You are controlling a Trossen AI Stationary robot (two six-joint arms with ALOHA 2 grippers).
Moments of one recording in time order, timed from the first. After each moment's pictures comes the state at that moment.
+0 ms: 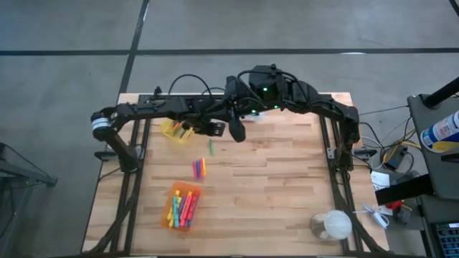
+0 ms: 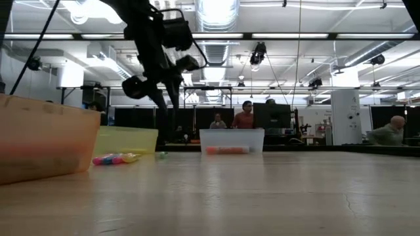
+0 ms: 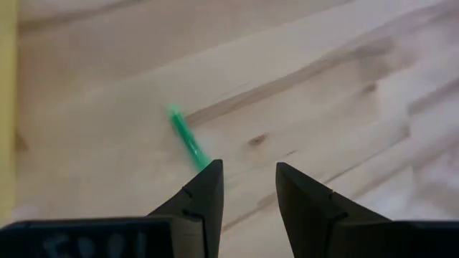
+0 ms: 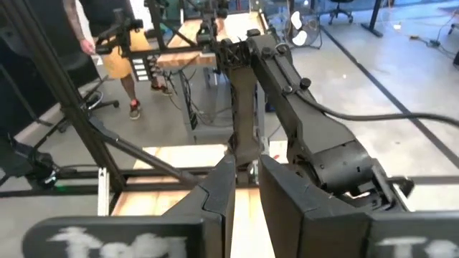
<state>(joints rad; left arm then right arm) 0.37 1.61 1.24 -0.77 0.11 -0.89 -0.09 1.90 2.35 -0.71 -0.18 0.09</state>
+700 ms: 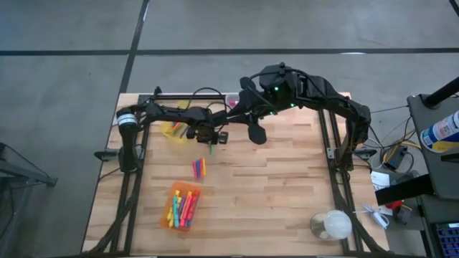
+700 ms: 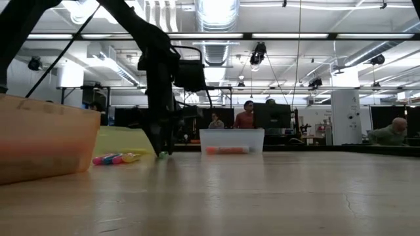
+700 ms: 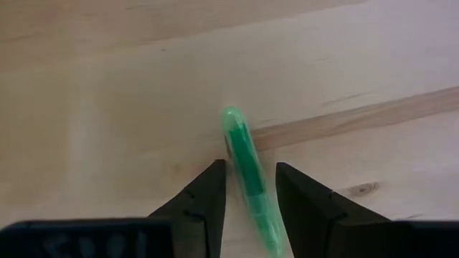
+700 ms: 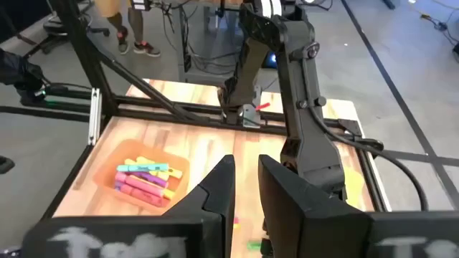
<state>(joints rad) 0.36 1.88 1.24 -0.74 0.06 -1.04 -0.09 1.82 2.35 -1.00 -0.18 -0.11</state>
